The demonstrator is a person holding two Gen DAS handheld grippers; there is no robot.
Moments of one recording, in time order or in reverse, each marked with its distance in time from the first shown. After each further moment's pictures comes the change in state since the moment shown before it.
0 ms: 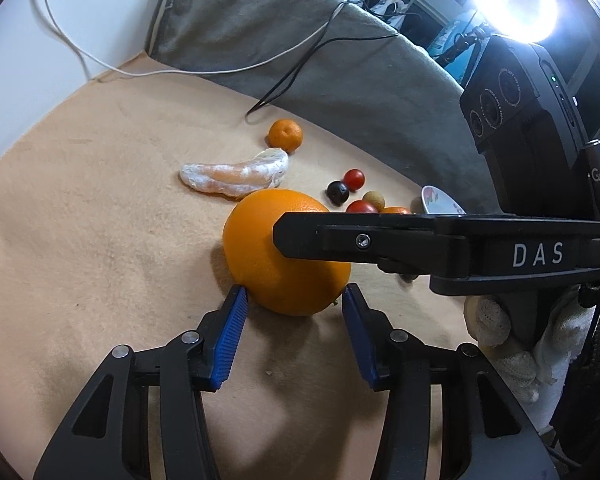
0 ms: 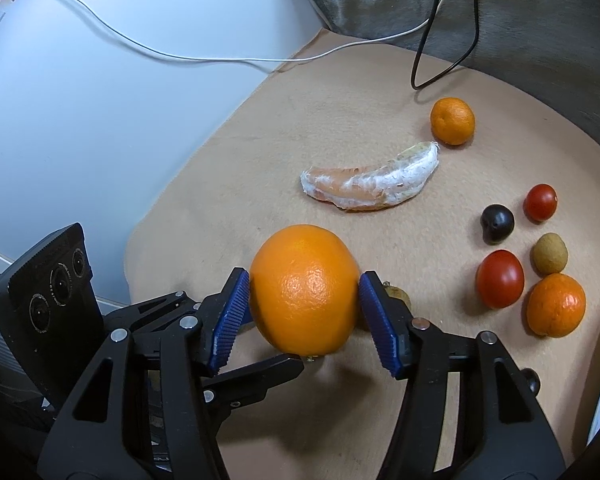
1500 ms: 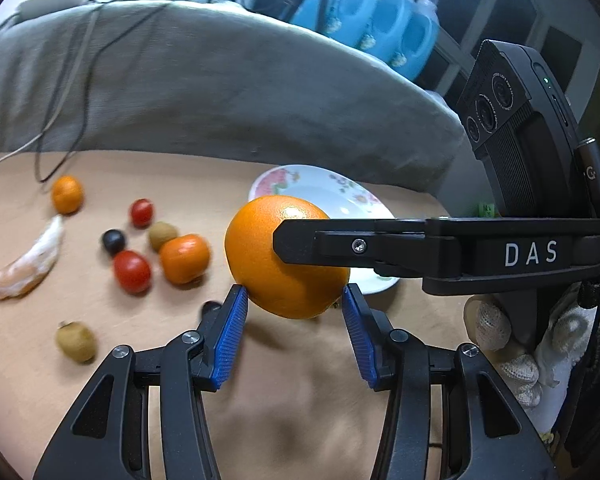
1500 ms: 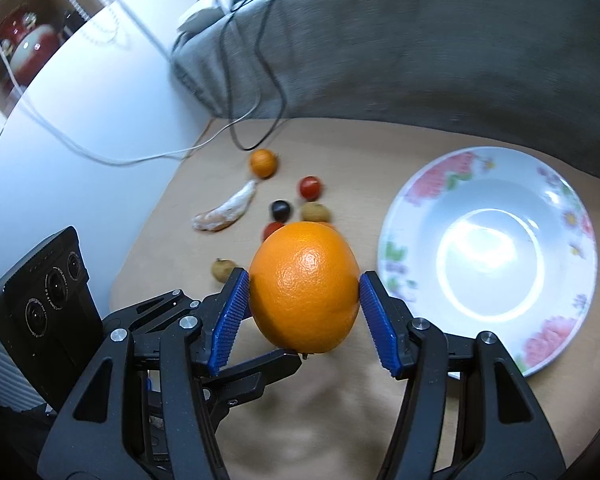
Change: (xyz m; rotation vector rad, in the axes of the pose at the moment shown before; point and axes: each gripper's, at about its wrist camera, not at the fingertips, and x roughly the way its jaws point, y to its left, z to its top) left arm 0.072 -0.159 0.021 0.317 0.069 -0.170; right arm -0.145 -0.118 -0.077 0.246 -0.236 -0.122
